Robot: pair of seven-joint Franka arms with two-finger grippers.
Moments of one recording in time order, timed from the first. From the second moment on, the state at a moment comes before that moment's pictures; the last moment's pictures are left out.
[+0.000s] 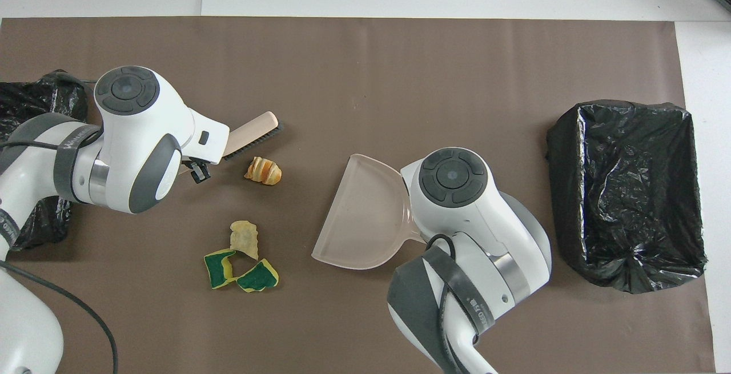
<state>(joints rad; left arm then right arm) -0.27 0.27 0.01 -1.87 0.15 2.05 0.79 0.47 0.10 0.06 -1.94 -0.03 1.79 -0.60</state>
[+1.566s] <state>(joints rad) -0.35 -0.23 0.02 -2.25 0.15 1.56 0.14 0.51 0.14 0.07 -2.07 -0.07 2.04 -0.66</state>
